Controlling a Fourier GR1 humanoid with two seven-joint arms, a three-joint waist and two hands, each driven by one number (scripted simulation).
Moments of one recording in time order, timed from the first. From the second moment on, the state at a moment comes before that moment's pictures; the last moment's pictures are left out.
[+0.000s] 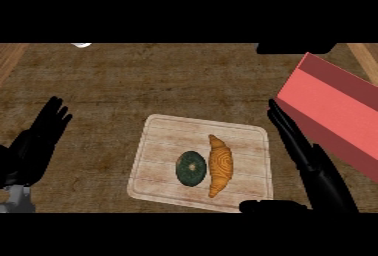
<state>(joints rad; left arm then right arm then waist) -0.02 0.43 -0.02 -1.59 0.41 0.12 0.17 -0.14 -0.57 0.54 -2.03 0.27 -0.38 0.12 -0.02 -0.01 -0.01</state>
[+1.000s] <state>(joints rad) -0.05 0.43 0.01 -1.59 0.41 0.08 0.20 -0.56 -0.33 0.78 -1.99 0.39 0.20 1.08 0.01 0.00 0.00</state>
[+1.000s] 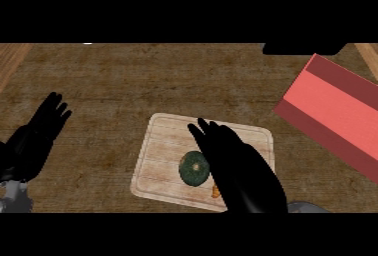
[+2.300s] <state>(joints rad) -0.02 0.37 0.06 -1.60 0.36 0.03 0.20 -0.54 -0.12 0.76 -1.81 0.53 0.34 1.04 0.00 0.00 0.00</state>
